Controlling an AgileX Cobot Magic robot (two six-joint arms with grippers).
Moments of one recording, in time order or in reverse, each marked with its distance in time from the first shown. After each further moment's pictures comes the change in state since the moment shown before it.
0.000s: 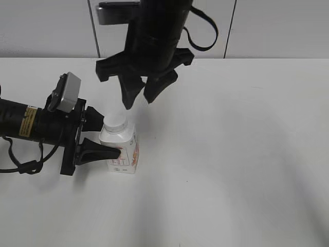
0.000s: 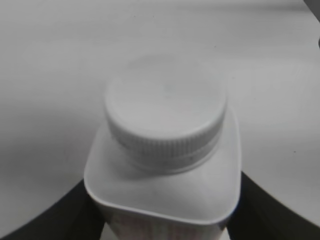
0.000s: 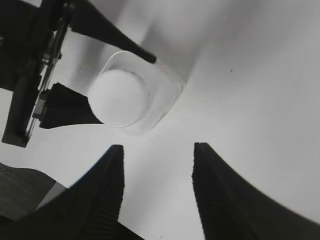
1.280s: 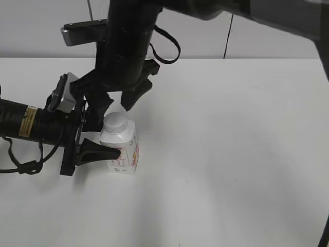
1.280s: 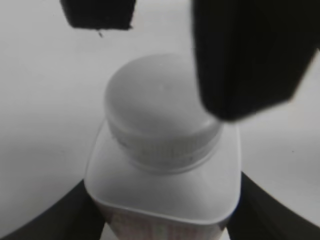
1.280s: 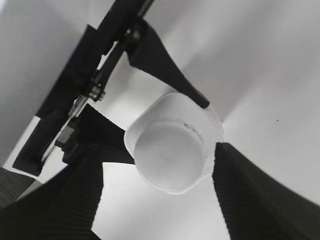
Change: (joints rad) left arm 0.000 0.000 0.000 0.004 -0.003 0.000; right arm 0.054 0.166 -0.171 0.043 0.002 -0.154
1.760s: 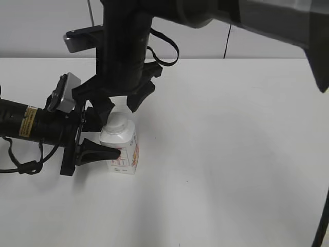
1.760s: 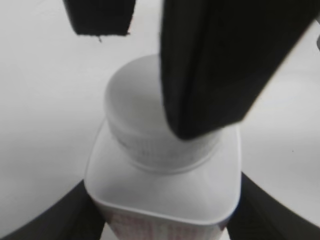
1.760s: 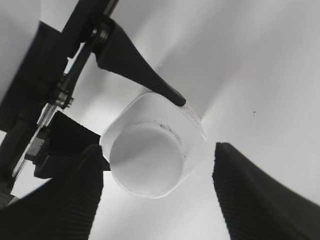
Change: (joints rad) left arm 0.000 0.000 0.000 0.000 0.000 0.000; right arm 0.030 0.017 0.000 -0.111 0.001 0.107
